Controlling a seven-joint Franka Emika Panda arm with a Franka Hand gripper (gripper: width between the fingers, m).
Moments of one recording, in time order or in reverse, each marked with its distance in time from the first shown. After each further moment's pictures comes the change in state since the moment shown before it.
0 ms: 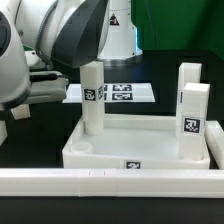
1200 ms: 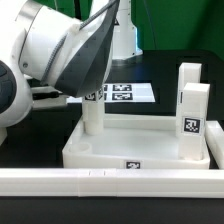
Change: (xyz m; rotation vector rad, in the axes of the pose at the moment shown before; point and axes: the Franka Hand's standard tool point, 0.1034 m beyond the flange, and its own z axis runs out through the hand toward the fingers) arm 0.003 -0.001 0.011 0.007 -0.185 0.005
